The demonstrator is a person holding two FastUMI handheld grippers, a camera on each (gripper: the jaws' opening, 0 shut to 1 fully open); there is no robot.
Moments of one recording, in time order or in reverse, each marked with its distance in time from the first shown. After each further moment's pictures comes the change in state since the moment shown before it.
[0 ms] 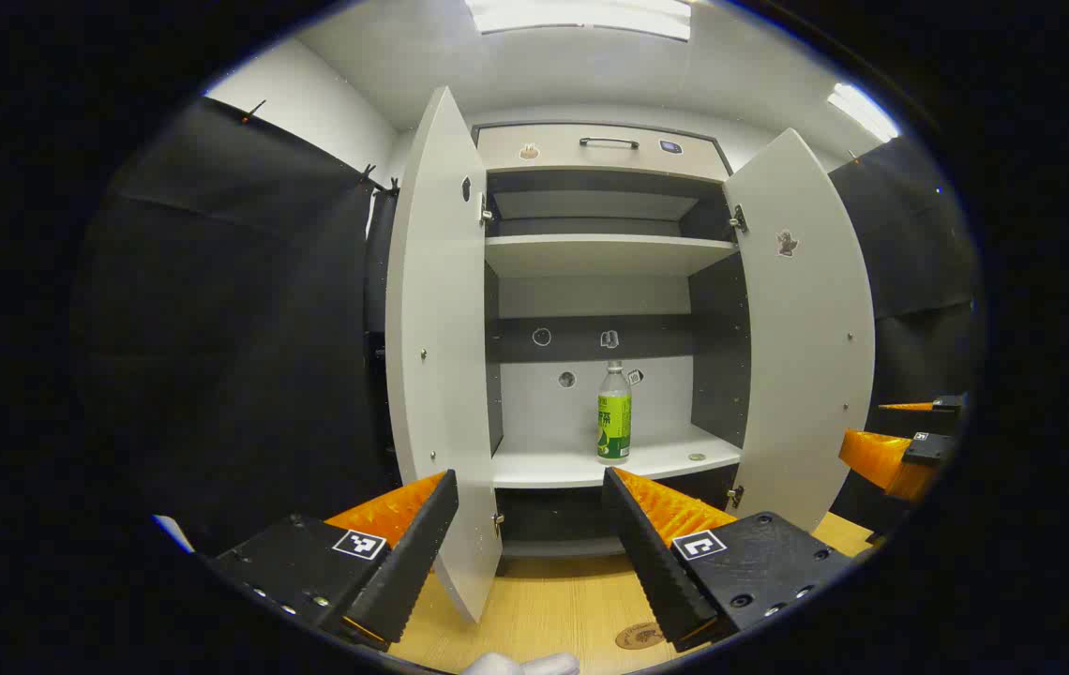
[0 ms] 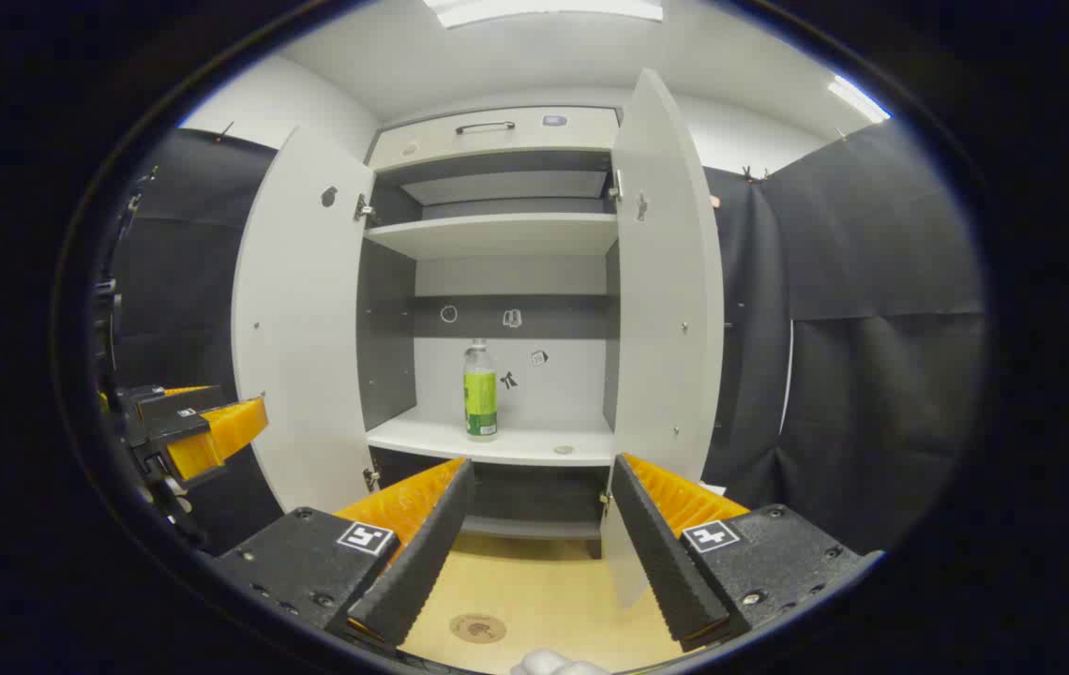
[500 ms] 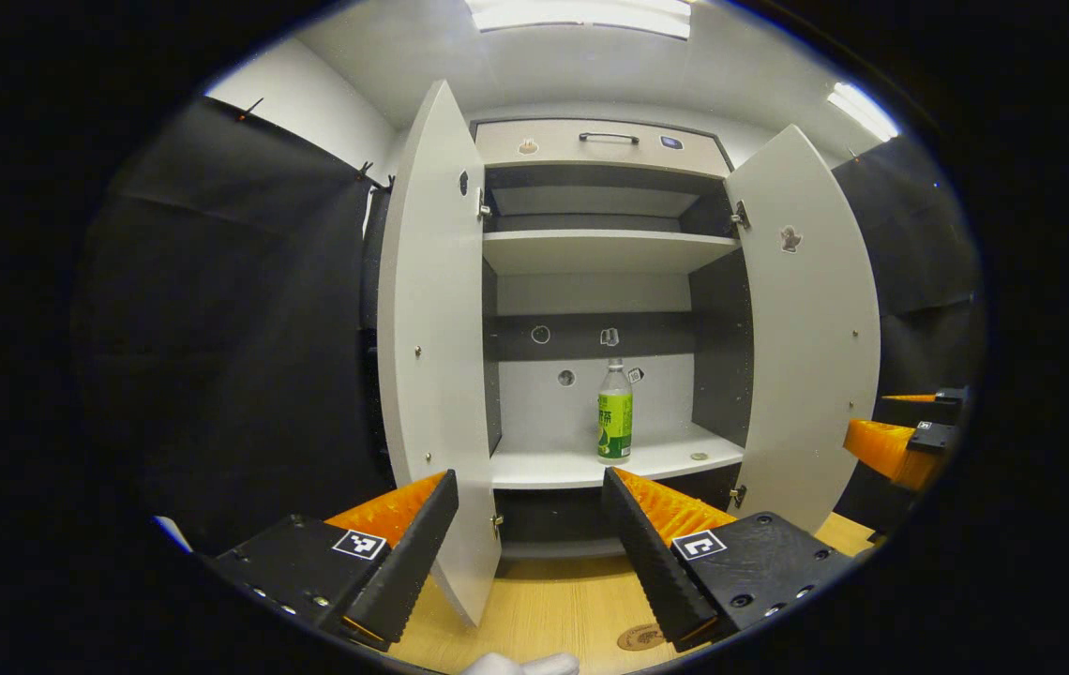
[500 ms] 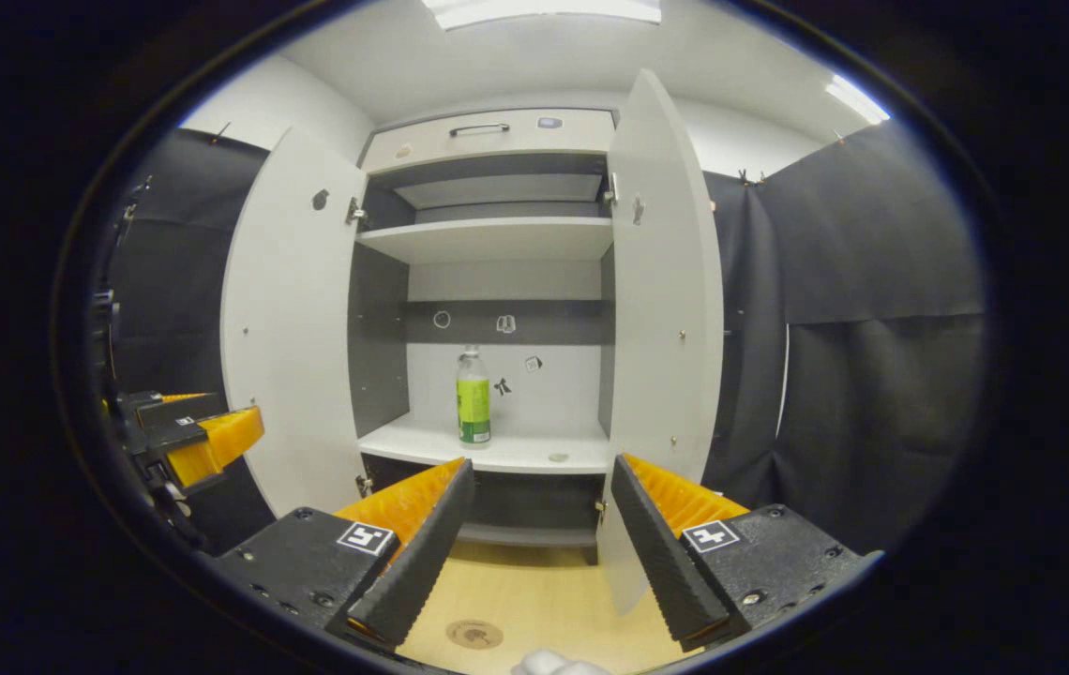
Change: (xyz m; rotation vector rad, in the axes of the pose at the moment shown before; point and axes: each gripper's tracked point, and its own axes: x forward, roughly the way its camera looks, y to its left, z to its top) left arm 0.014 0.000 -0.002 0.001 0.002 -0.007; right arm 0.011 -0.005 0.007 0.000 -0.013 -0.012
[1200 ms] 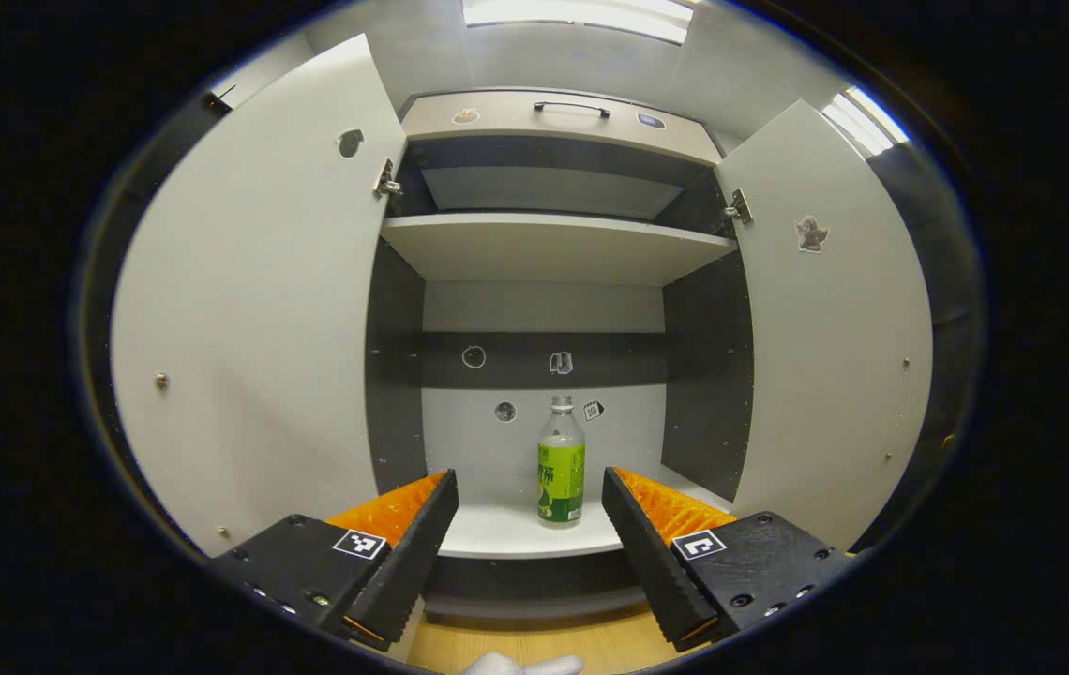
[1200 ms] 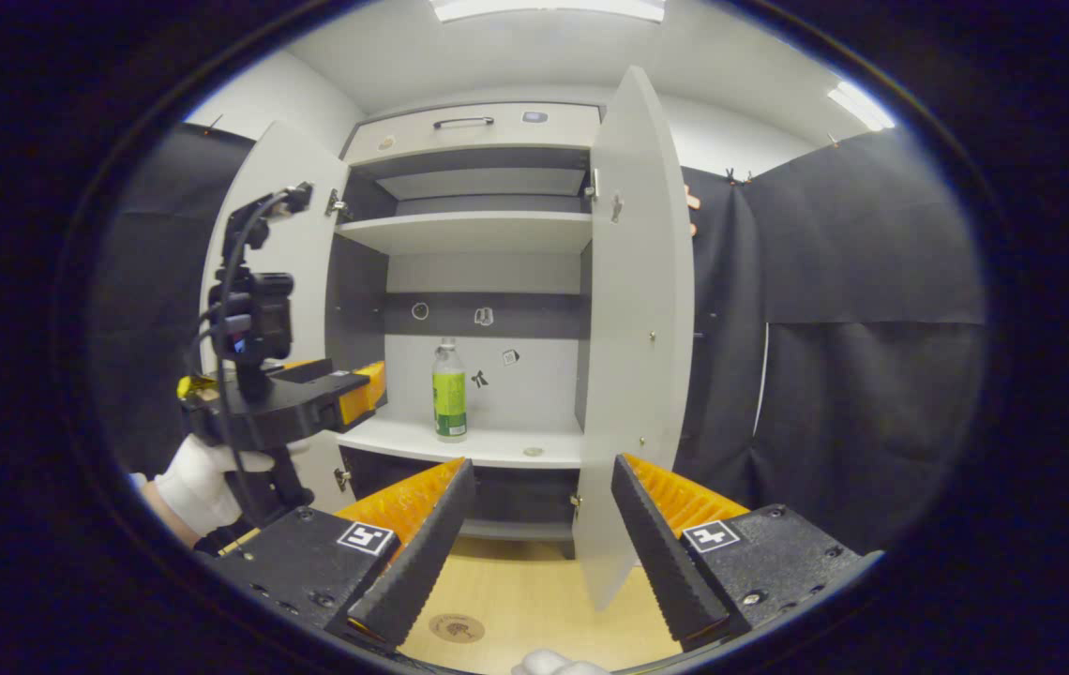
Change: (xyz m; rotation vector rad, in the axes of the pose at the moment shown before) left arm 0.183 -0.093 0.018 -0.031 -0.066 -0.128; right arm -0.010 -0.025 0.003 -0.013 0.030 -0.086
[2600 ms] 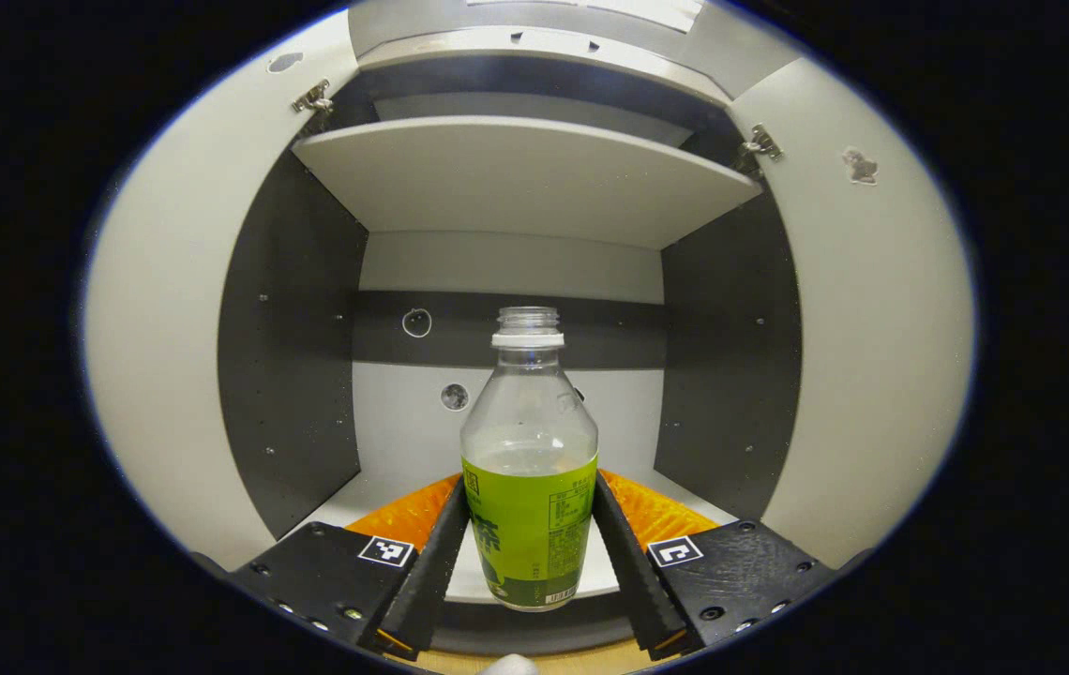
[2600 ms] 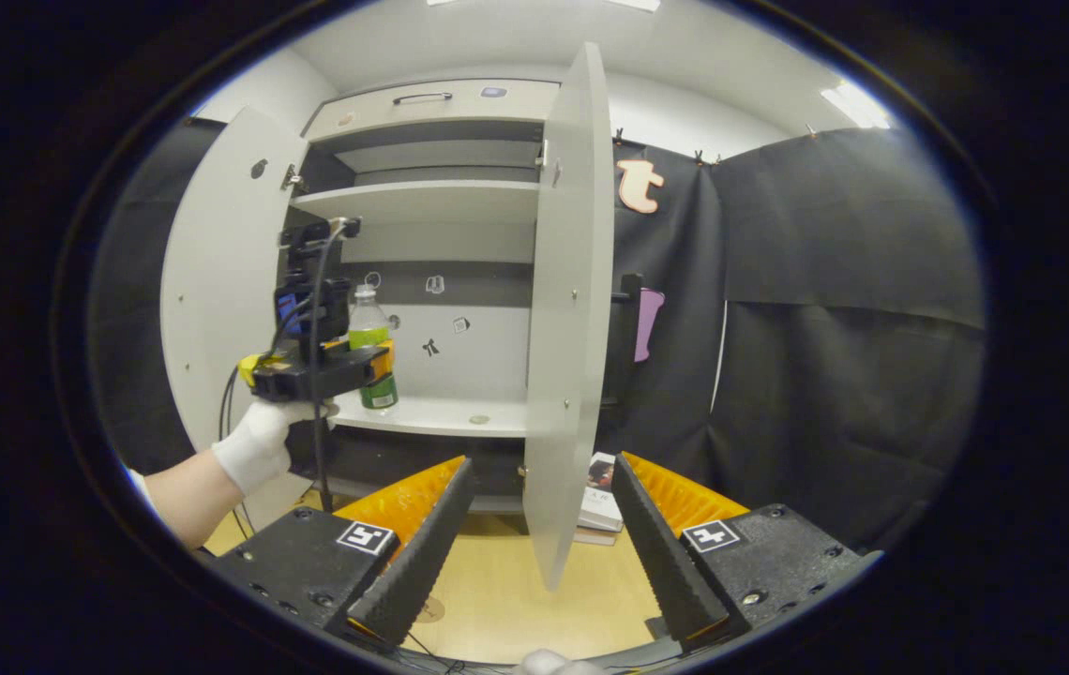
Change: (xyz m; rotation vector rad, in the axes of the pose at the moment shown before) left arm 0.061 -0.029 -0.031 -0.037 0.018 -0.069; right arm -0.008 -0.046 -0.027 -0.005 0.087 -0.107
